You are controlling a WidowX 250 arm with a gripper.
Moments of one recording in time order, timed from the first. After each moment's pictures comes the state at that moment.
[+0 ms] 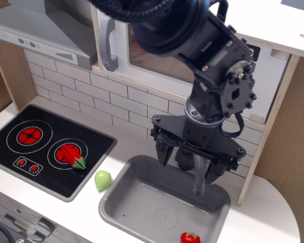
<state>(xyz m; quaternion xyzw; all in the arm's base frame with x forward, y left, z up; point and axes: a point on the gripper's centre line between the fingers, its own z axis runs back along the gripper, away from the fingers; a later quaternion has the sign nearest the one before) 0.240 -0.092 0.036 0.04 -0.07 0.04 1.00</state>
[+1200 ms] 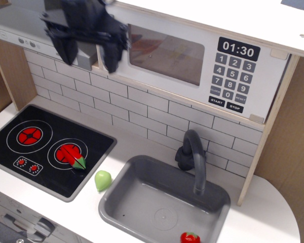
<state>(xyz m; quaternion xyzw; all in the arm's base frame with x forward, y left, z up) 0.283 0.062 0.114 0.02 -0.14 0.10 0.99</state>
